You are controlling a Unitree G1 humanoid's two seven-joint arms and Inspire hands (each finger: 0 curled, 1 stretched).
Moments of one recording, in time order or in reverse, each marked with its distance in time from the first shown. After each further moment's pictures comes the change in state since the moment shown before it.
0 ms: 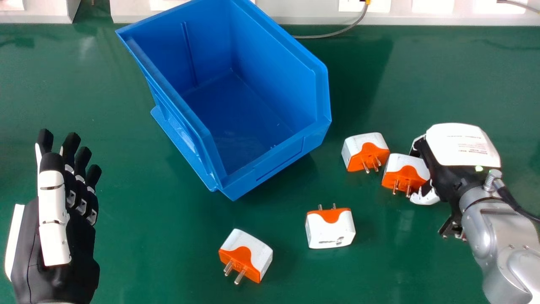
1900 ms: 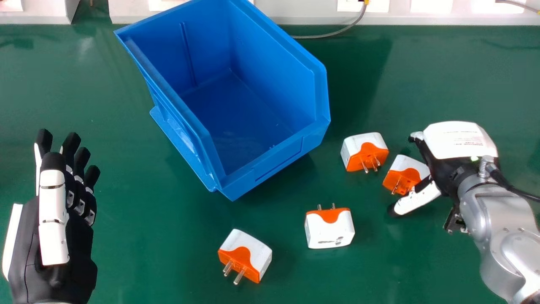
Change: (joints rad) left arm 0.008 0.008 0.010 -0.013 0.000 0.021 0.001; right arm -0.094 -0.017 0.073 0.048 -0.055 0.039 0.149
